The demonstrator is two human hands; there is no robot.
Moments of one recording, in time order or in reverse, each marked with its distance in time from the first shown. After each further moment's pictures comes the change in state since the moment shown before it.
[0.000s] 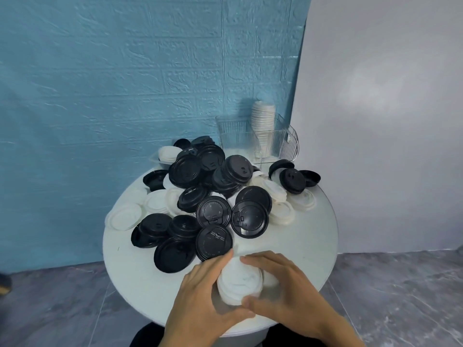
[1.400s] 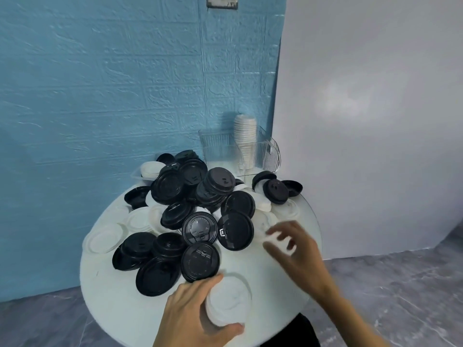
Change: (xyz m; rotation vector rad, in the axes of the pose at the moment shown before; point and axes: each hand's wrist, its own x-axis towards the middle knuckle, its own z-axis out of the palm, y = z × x) left_hand 0.017 0.014 -0.008 0.109 -0.109 -0.075; right_hand 0.031 0.042 -0.045 0.127 0.454 0.058
